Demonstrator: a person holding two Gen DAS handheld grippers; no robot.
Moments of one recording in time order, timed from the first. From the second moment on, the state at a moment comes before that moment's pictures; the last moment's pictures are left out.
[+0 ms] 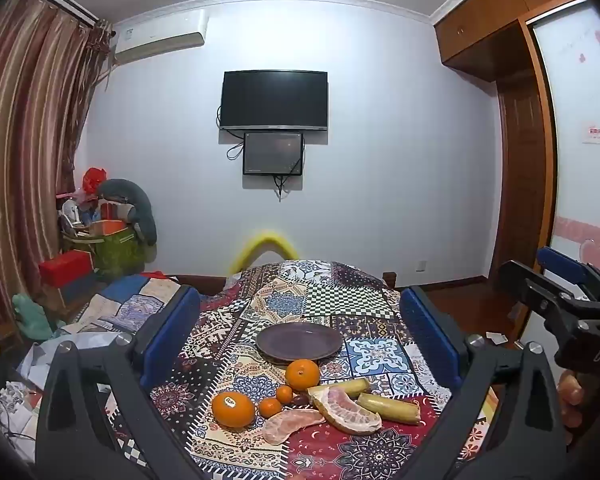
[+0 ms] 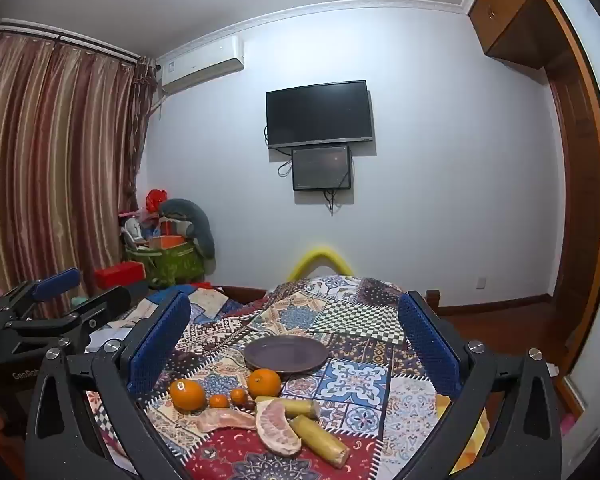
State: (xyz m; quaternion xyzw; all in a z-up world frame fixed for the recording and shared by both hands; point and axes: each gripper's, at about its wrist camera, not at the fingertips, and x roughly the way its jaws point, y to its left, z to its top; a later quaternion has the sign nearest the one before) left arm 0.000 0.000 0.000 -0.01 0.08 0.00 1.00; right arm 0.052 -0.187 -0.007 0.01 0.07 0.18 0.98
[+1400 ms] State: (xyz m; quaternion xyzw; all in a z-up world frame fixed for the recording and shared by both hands) left arm 0.004 0.003 -0.002 -0.02 0.09 0.00 1.00; right arm 0.055 -0.191 -0.007 0.02 0.07 0.18 0.98
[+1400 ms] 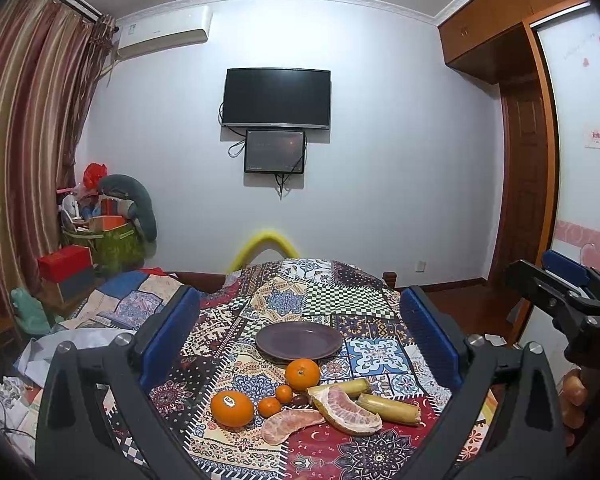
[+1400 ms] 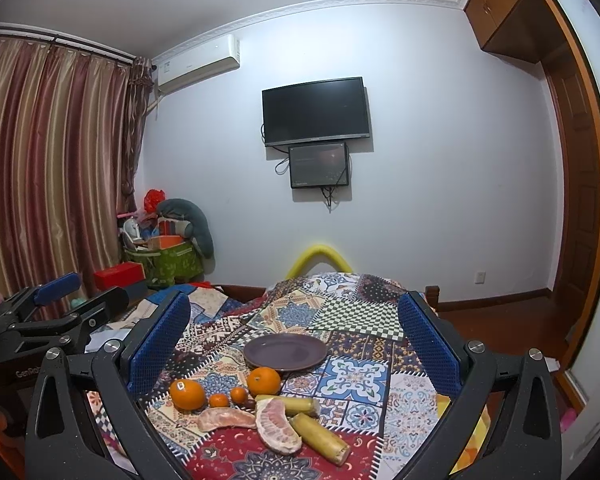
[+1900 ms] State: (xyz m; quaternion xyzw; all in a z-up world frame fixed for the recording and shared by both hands) left arm 0.004 0.003 -0.002 -0.02 0.09 0.00 1.00; right arm 0.053 -0.189 -0.008 0.02 0.07 0.18 0.98
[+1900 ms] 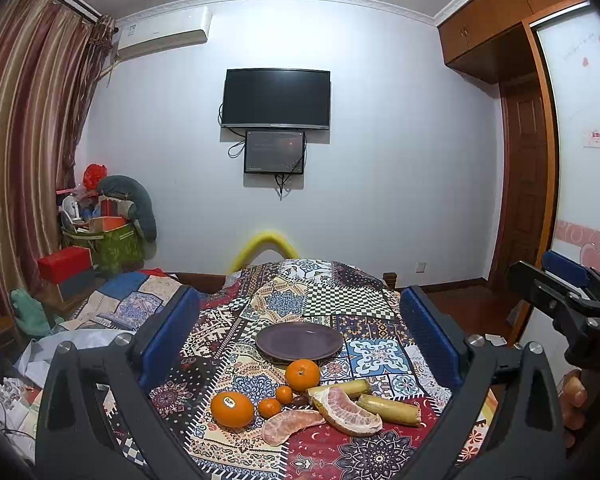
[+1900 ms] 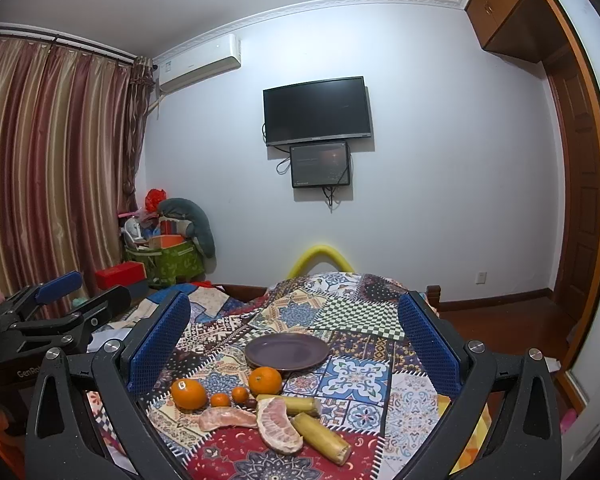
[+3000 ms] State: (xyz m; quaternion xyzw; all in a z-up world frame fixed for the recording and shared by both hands) left arm 0.015 0.009 -0.008 -0.02 0.11 0.00 0.99; right arm 0.061 -0.187 -0.017 0.02 0.09 0.17 0.98
